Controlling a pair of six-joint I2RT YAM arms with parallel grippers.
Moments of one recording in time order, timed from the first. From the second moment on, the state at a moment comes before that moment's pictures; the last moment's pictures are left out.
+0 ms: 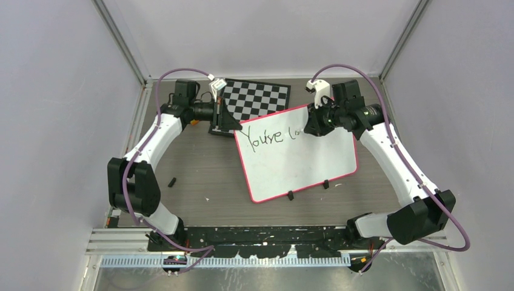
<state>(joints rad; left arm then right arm) -0.21 1.59 1.31 -0.44 1.12 -0.07 0.32 1.34 1.38 -0.83 -0.33 -0.12</state>
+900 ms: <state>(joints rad) -0.22 1.59 1.31 -0.44 1.12 -0.06 0.29 1.29 1.38 -0.87 -0.33 -0.14</state>
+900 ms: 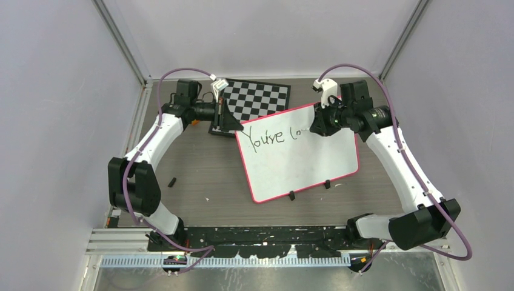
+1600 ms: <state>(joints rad) -0.22 1.59 1.31 -0.45 1.11 -0.05 0.28 1.29 1.34 -0.84 -0.29 -0.16</state>
